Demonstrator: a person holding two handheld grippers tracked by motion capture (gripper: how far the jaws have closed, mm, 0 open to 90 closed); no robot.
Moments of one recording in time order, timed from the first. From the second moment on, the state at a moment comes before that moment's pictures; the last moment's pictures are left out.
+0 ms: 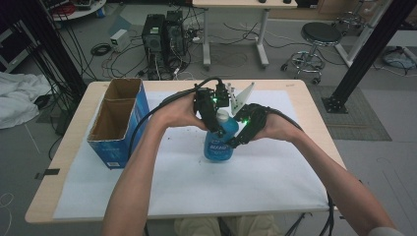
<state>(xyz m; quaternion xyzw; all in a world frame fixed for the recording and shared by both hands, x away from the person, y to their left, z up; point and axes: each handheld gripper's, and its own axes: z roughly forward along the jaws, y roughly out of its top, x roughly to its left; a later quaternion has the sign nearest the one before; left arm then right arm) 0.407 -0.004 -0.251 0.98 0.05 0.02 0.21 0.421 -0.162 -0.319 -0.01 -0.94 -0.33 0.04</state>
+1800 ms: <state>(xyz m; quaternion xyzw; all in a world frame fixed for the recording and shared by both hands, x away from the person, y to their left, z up) 0.413 0.095 -0.125 0.96 0.16 0.10 0.19 0.418 -0.255 -0.306 -0.14 -0.96 -0.24 -0.05</state>
